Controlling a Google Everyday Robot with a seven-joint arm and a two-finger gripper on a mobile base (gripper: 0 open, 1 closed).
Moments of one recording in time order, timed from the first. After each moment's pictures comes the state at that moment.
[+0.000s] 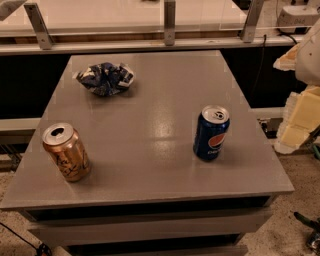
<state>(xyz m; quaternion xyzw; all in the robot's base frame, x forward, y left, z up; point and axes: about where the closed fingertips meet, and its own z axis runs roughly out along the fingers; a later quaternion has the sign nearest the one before) 0.438 -0.217 0.976 -0.60 0.78 -0.03 0.16</state>
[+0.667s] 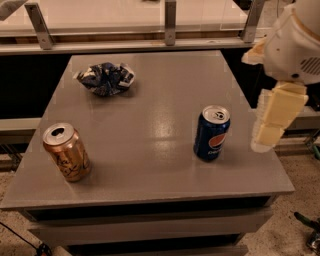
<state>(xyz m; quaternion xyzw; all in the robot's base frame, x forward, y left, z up) 0.435 -0.164 0.988 -0.66 0.73 -0.04 0.16</state>
